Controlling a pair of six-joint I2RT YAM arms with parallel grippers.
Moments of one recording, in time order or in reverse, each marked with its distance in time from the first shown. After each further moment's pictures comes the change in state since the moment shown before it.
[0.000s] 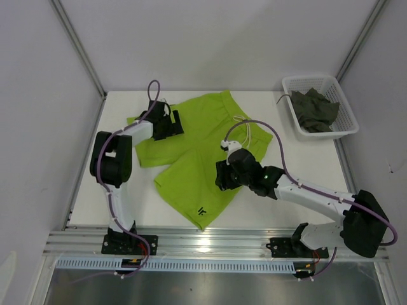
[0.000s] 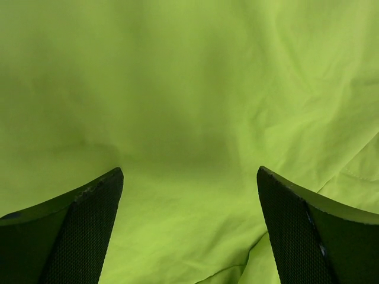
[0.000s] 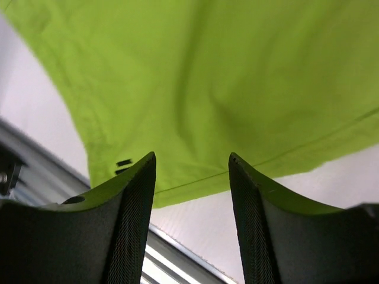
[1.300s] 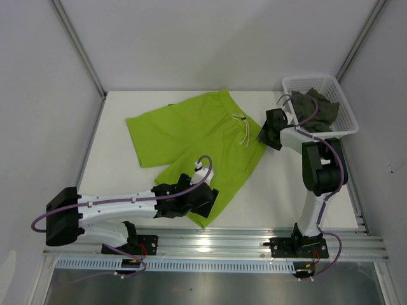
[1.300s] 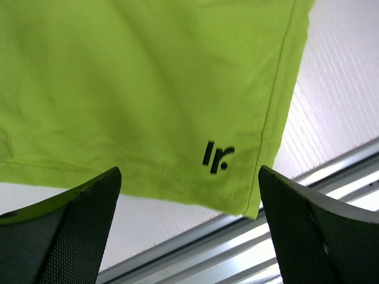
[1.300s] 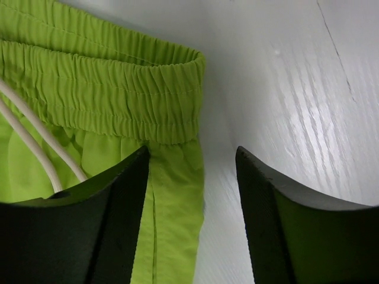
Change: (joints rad) left arm -1.041 -0.772 -0.559 -0.341 -0.569 -0.189; right arm -0.737 0.627 0.373 0.032 0.171 0.159
